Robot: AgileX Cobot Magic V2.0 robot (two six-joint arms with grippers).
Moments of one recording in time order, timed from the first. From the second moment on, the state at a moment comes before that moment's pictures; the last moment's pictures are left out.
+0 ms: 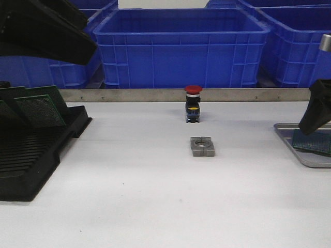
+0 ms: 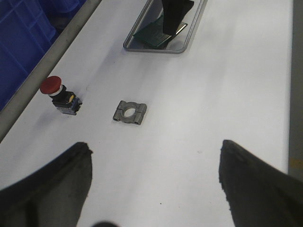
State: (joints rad) left arm -0.31 1.23 -0.82 -1.15 0.75 1.78; right arm -0.16 1.71 -0.95 0.70 0.53 -0.78
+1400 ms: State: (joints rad) left arm -0.01 0.44 -0.44 -1.14 0.19 1.22; right arm -0.08 0.40 -0.39 0.72 0.37 -0.83
